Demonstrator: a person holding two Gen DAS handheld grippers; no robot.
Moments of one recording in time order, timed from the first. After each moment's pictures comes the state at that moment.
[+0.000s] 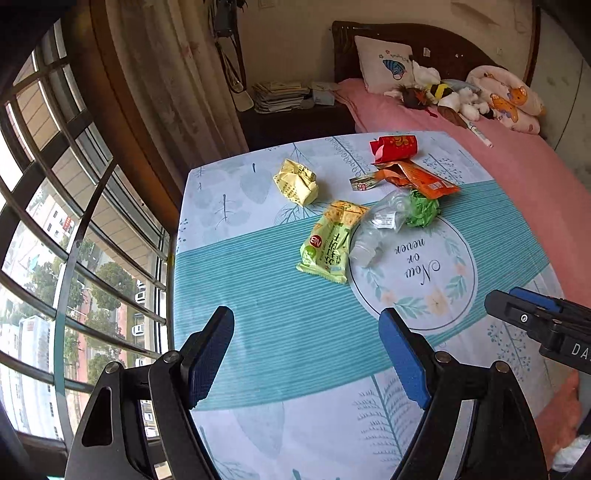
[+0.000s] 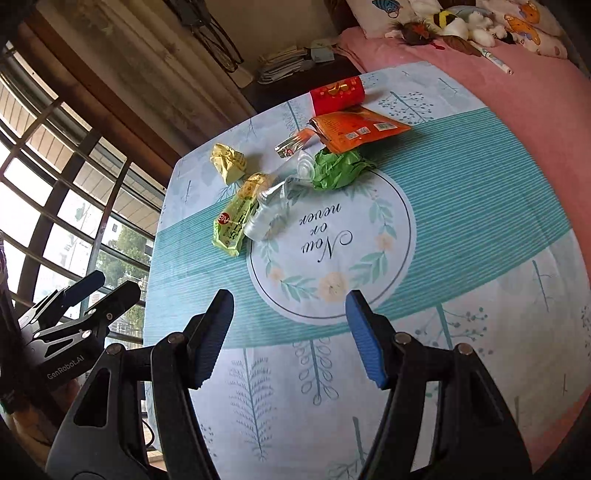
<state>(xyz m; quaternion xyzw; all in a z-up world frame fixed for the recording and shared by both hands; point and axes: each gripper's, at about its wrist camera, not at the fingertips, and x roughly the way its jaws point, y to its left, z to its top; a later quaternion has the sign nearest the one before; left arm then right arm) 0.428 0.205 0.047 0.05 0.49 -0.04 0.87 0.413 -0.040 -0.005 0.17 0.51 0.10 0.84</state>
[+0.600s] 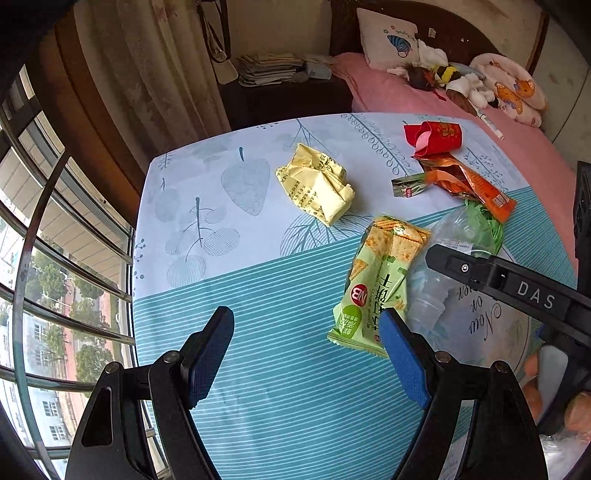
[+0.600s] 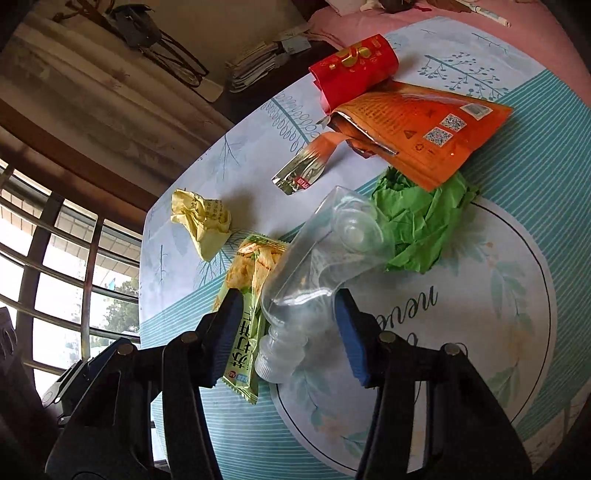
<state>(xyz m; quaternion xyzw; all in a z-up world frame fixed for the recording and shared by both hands) 0.554 0.220 -0.042 0.03 0.53 -0.07 0.84 0.562 0.010 -0.103 0.27 0.50 0.06 0.82</state>
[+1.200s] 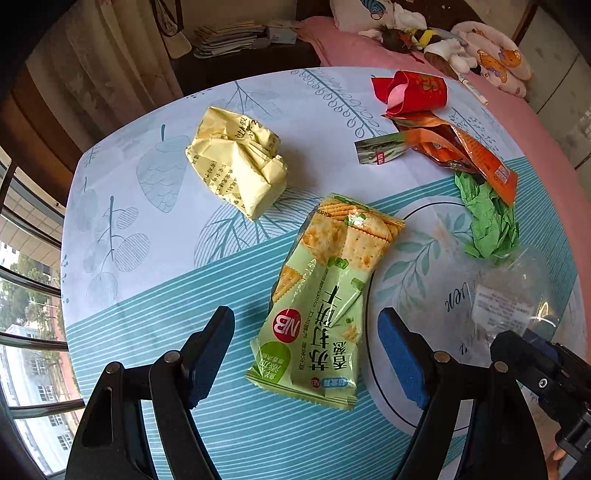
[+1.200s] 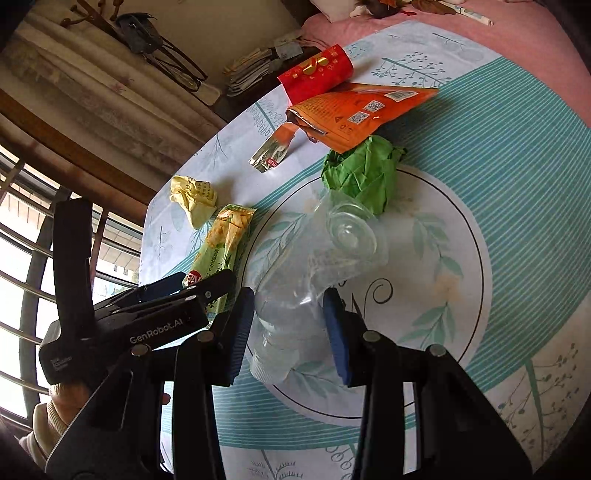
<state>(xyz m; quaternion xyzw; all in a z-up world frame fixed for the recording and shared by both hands) 0.595 0.163 -0.095 0.04 0.59 -0.12 0.80 0.493 -0.025 -0.089 0.27 0.49 0.06 0.82</state>
